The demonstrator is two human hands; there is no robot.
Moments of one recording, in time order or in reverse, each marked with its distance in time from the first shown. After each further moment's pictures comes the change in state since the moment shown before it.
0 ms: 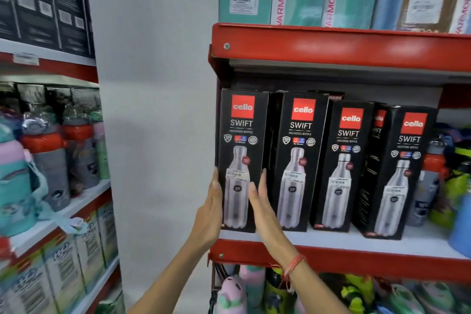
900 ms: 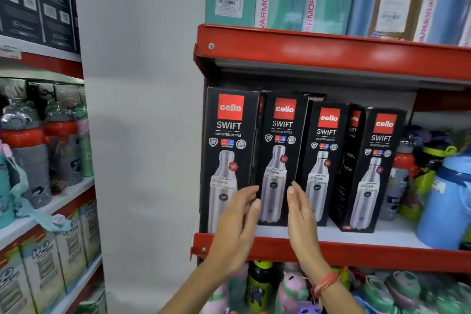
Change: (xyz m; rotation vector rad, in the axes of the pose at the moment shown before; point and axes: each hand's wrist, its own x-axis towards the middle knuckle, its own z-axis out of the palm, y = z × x) left_hand -0.041 0.065 0.067 0.044 -0.010 0.327; right_hand -0.013 0.011 -0.097 -0.085 0.395 -0.080
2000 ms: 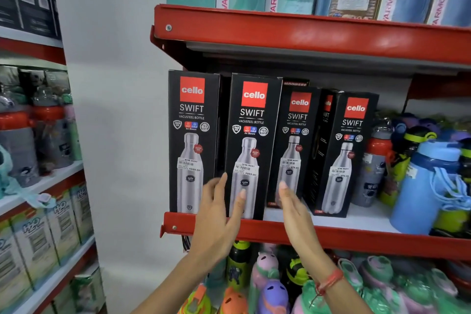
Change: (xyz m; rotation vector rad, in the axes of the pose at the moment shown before) left_hand -0.015 0.016 0.054 0.313 0.141 -0.146; right_hand -0.007 0.006 -0.078 -0.066 -0.202 0.117
